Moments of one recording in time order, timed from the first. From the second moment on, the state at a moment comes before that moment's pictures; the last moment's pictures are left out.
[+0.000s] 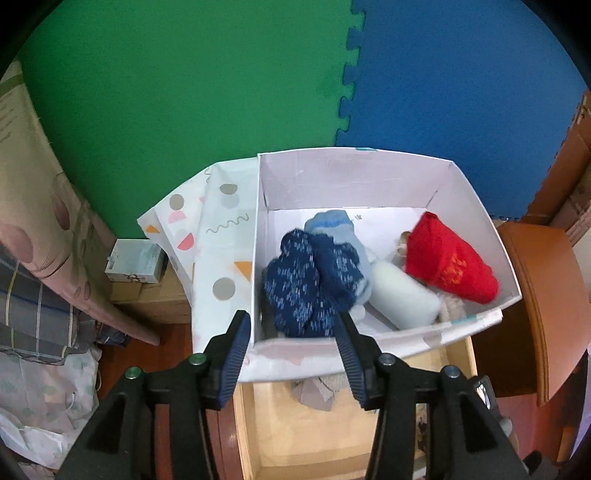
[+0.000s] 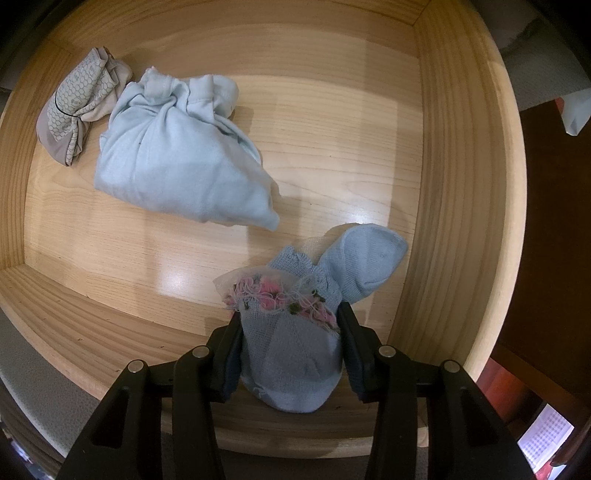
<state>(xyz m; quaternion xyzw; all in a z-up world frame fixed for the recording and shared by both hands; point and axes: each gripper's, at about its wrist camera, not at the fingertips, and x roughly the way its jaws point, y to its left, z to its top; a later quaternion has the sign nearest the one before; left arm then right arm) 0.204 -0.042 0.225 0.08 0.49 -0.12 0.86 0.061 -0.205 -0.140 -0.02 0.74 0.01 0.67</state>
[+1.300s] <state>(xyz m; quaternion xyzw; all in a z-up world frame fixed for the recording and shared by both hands) 0.085 0.013 0.016 0.05 0.56 -0.07 0.83 0.055 -0.208 -0.128 0.02 0.73 -0.01 0.68</state>
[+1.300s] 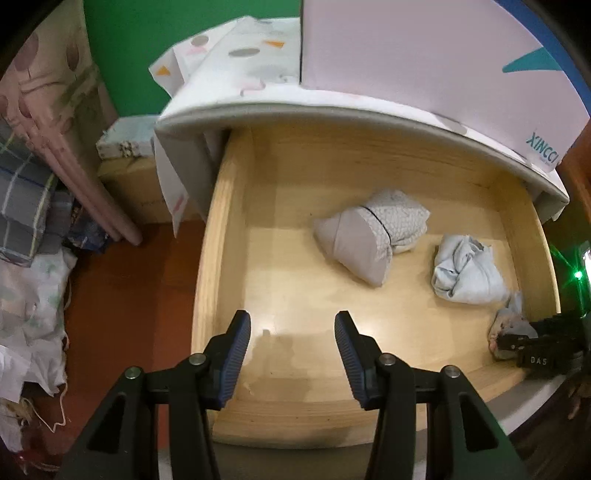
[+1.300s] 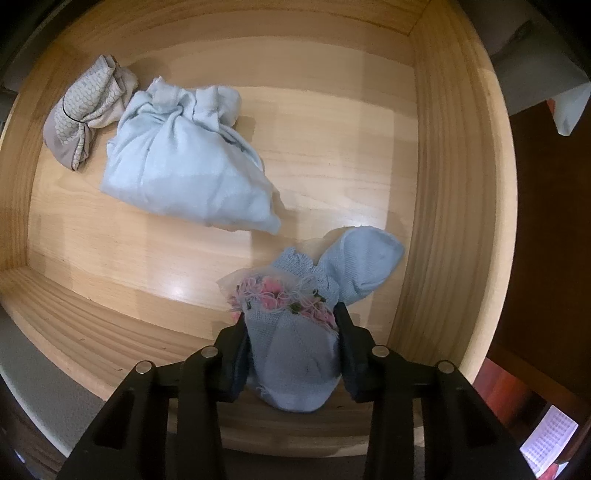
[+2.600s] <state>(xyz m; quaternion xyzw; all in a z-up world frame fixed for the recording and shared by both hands) 0.075 0.008 0.027 0.07 0.55 -0.07 0.83 0.044 -0.237 0.122 0.02 0.59 0.01 0.81</state>
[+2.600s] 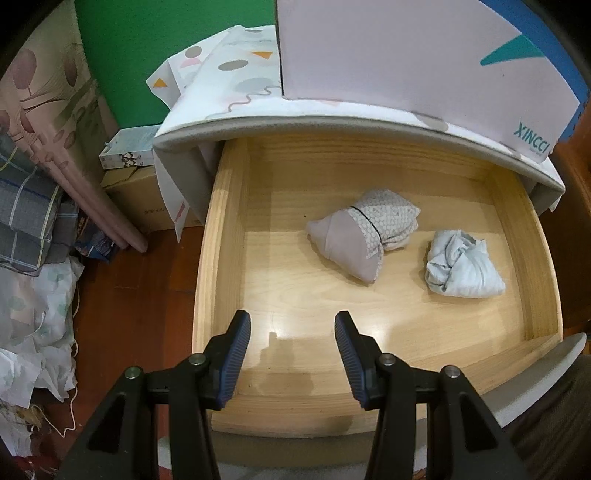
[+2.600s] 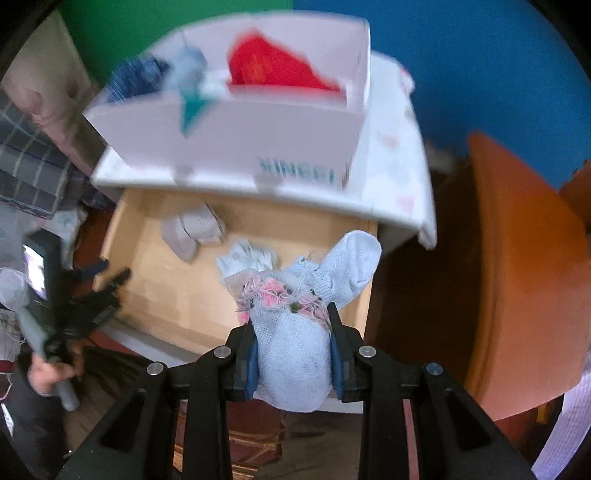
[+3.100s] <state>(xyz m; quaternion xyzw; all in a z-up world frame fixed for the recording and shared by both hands) 0.076 0.012 0.032 0.05 0.55 -0.07 0.83 0.168 -0.210 0.196 0.03 0.52 0.00 0.85</state>
